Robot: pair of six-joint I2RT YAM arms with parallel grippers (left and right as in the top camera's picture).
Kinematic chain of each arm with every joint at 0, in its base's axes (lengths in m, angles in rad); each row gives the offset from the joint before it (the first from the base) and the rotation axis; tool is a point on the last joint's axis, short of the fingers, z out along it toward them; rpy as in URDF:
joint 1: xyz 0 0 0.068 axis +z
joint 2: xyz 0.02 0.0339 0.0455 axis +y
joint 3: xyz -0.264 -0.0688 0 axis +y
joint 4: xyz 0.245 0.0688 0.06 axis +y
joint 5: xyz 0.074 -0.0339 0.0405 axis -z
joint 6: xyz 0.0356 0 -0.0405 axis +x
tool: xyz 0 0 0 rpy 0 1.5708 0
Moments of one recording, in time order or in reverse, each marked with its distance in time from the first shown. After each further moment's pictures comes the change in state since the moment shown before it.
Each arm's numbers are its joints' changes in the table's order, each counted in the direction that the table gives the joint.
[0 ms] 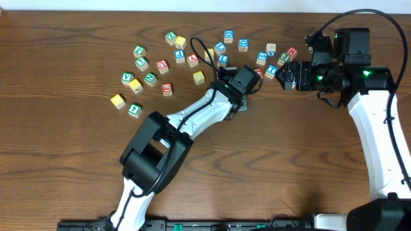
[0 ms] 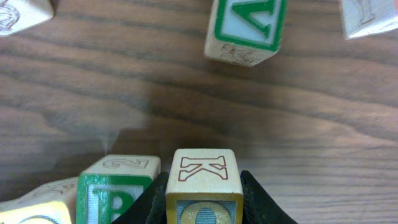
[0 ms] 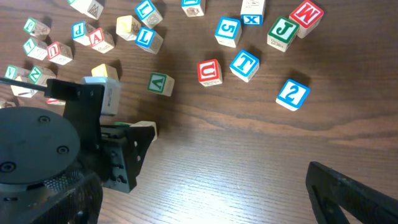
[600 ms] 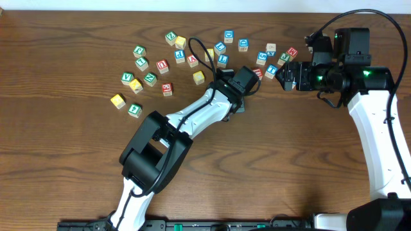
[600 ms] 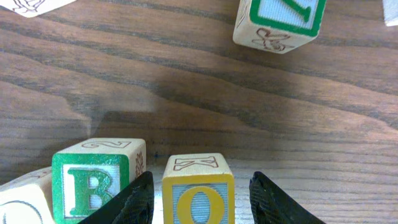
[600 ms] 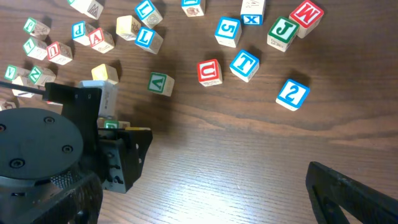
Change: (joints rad) left arm 0.005 0.000 0.000 0.047 -0.014 -0.015; right arm 0.000 0.000 0.000 0.000 0.000 0.000
